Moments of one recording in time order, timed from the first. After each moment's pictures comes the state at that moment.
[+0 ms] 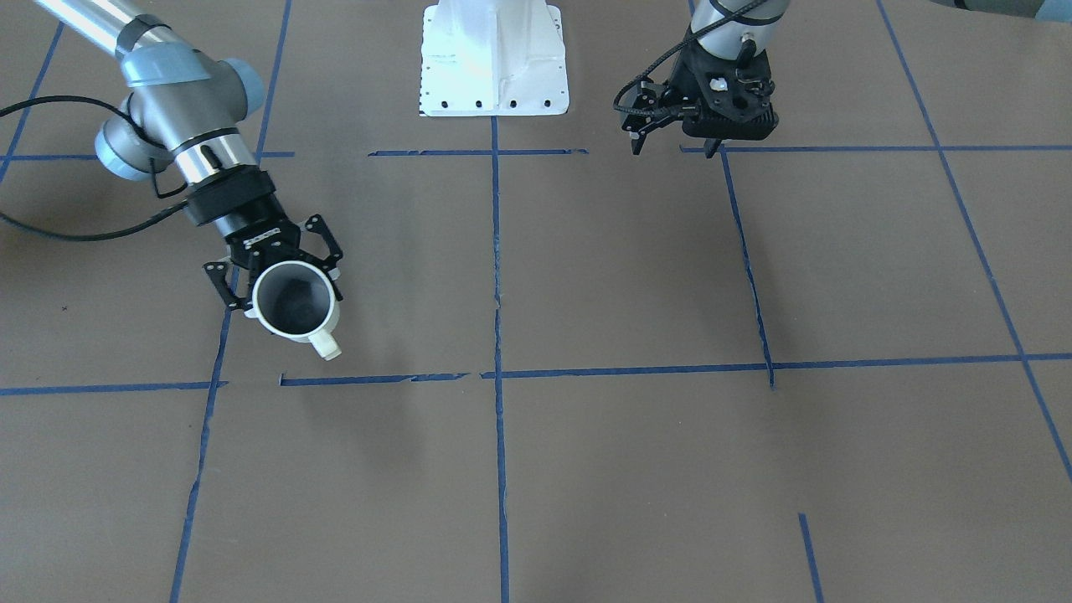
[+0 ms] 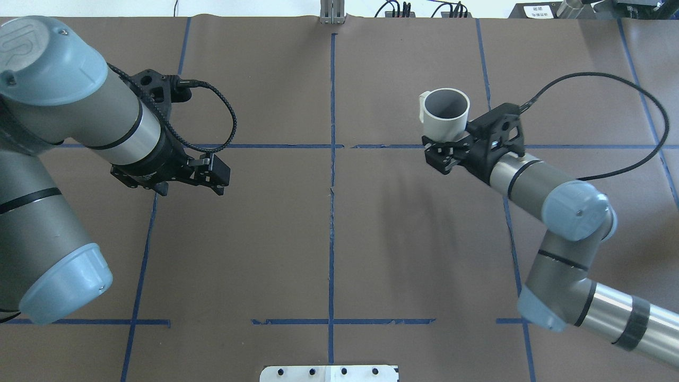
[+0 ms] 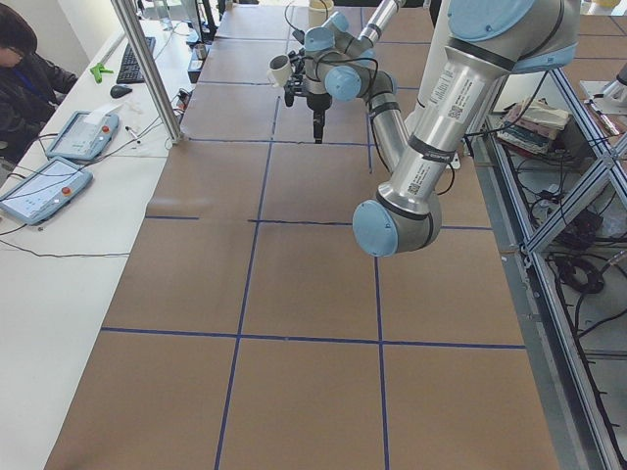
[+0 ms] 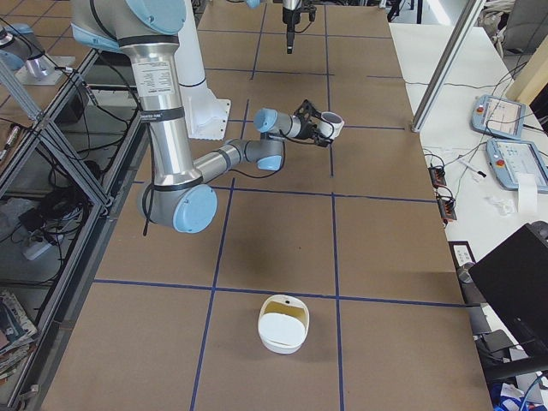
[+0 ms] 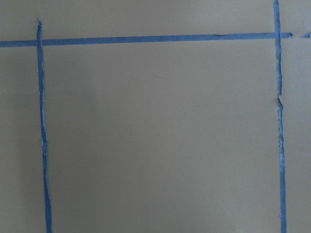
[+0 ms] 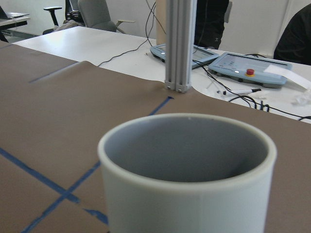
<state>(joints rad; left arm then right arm) -0.72 -2.09 -2.12 -1.24 -2.10 -1.10 0.51 -1.31 1.66 -0.45 1.25 0.66</state>
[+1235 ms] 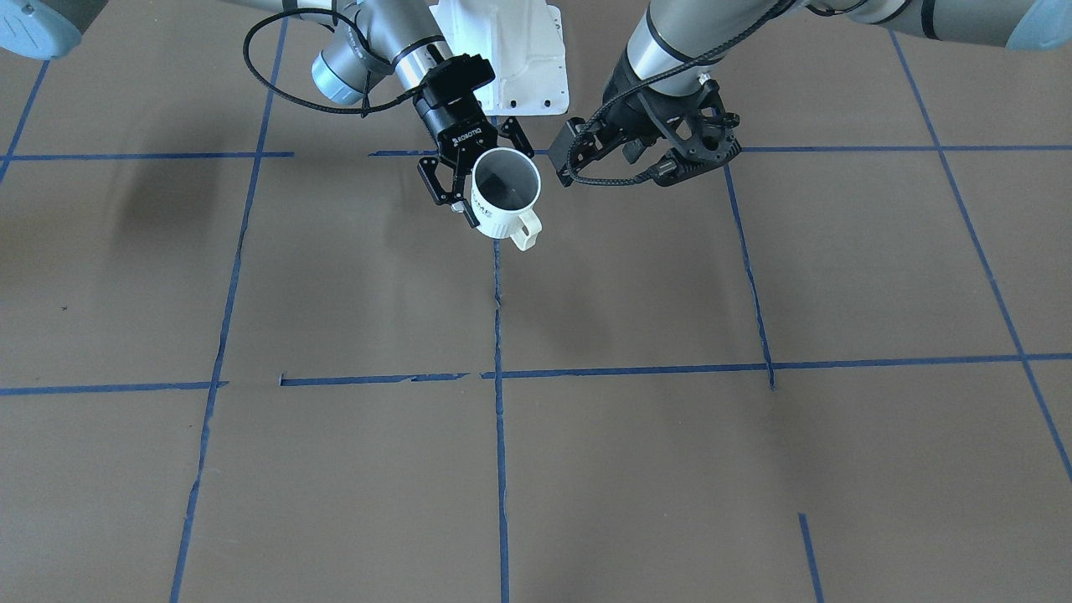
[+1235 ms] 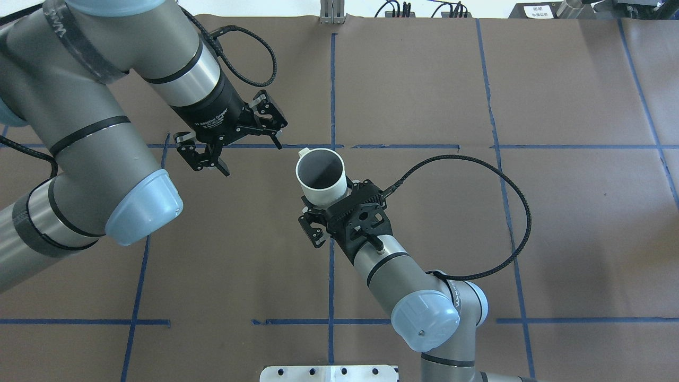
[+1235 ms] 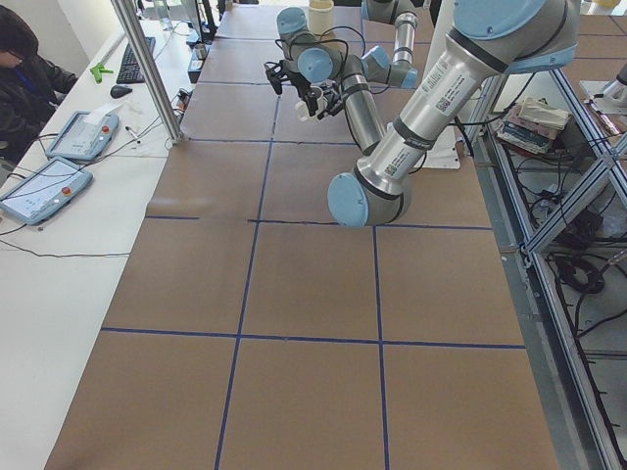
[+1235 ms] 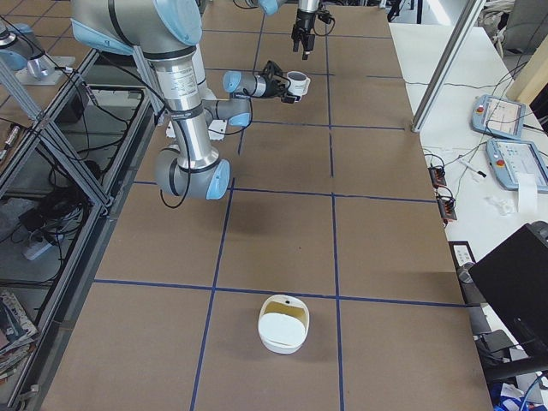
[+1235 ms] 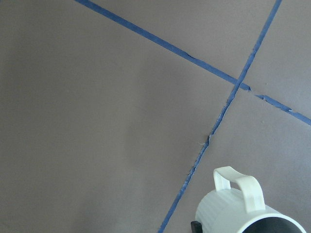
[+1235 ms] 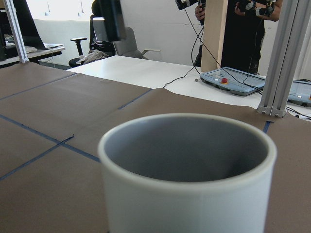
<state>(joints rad) -0.78 -2.30 -1.90 -1.33 -2.28 -1.54 0.18 -1.05 1.64 -0.62 0.84 0.66</state>
